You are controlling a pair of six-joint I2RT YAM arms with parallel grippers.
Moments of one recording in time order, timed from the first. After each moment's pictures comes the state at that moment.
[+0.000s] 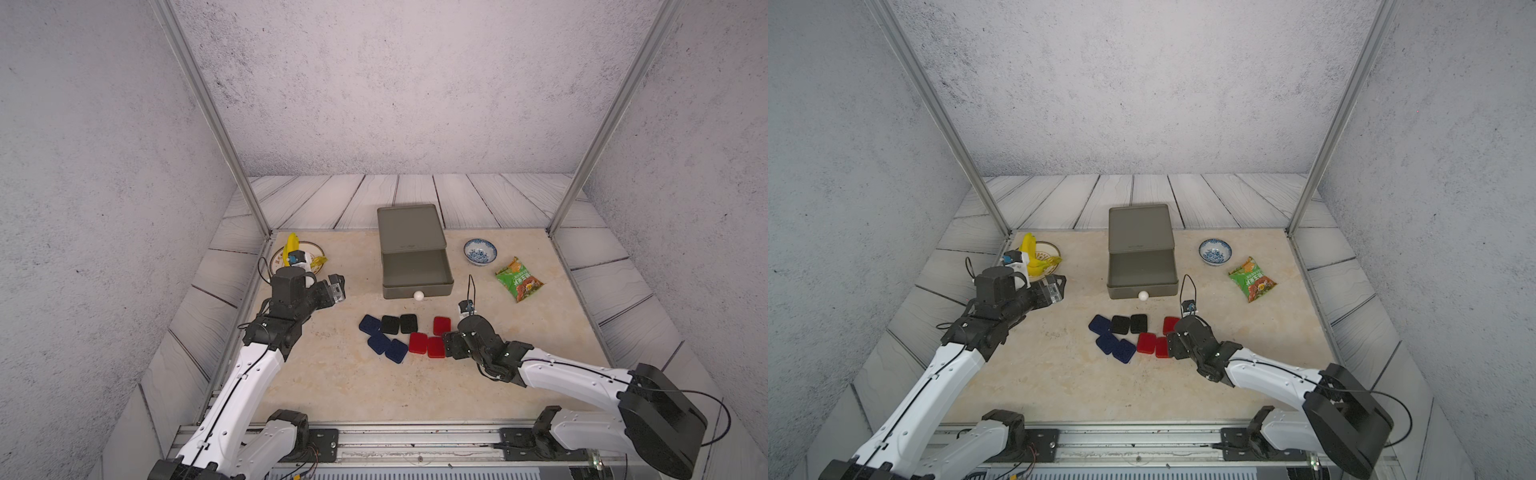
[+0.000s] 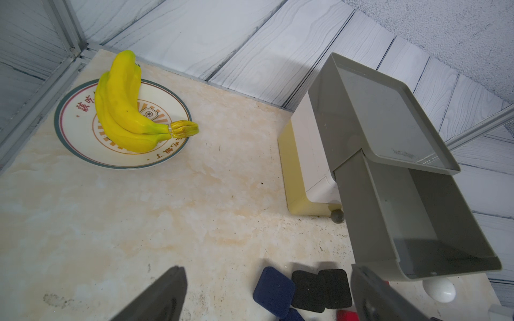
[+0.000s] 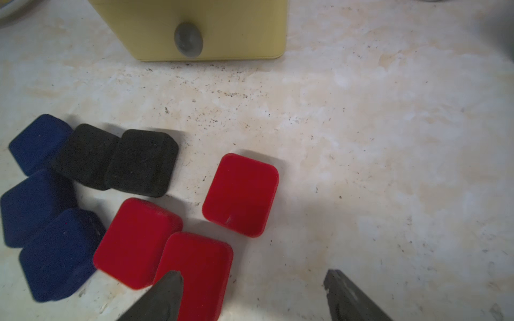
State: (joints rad) left arm -0.21 0.97 0.86 -0.40 0.06 -0.41; right arm 0.78 1.28 0.53 -0.07 0.28 0.48
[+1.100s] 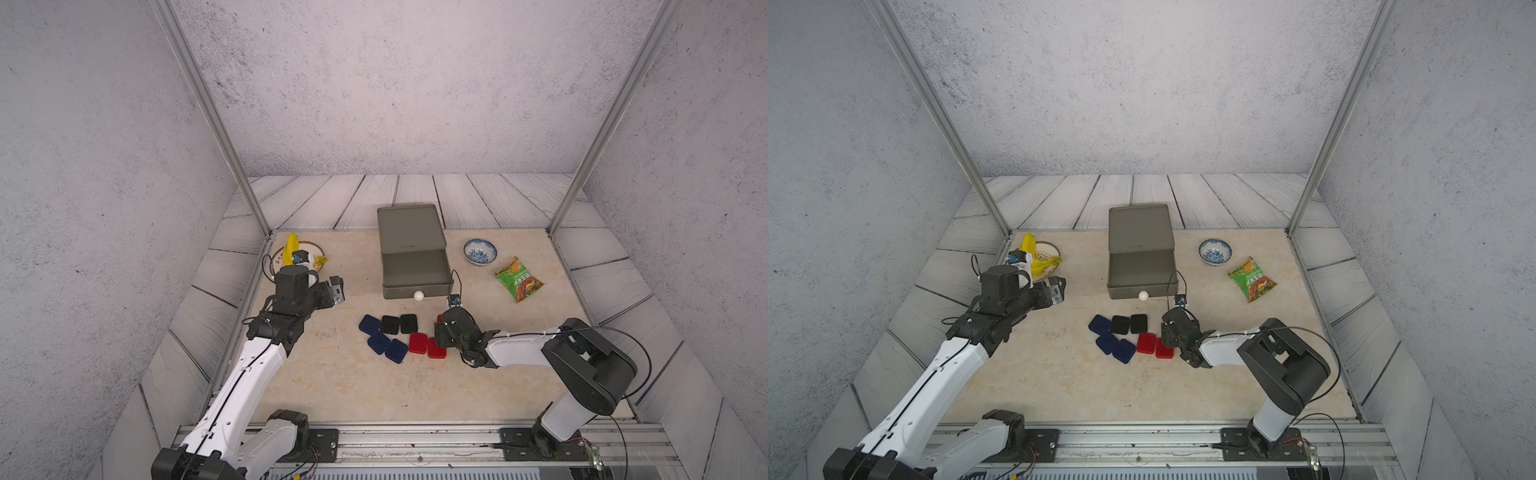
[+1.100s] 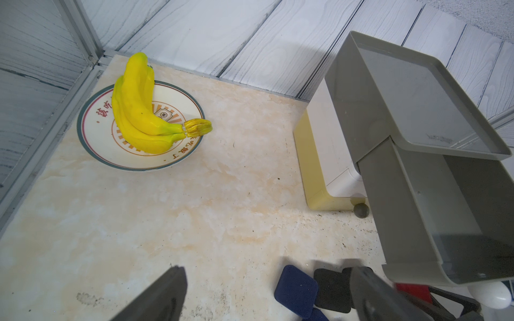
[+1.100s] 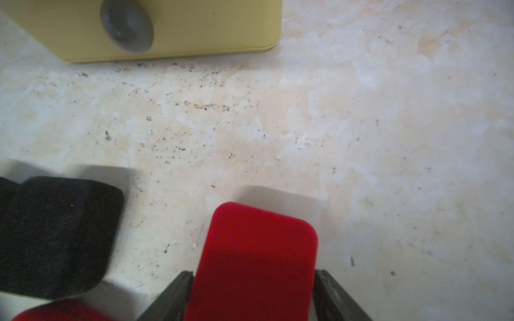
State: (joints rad) left arm -0.21 1.01 0.87 -0.41 0.02 -0.33; right arm 0.73 1.64 0.62 0.18 0.31 0.49
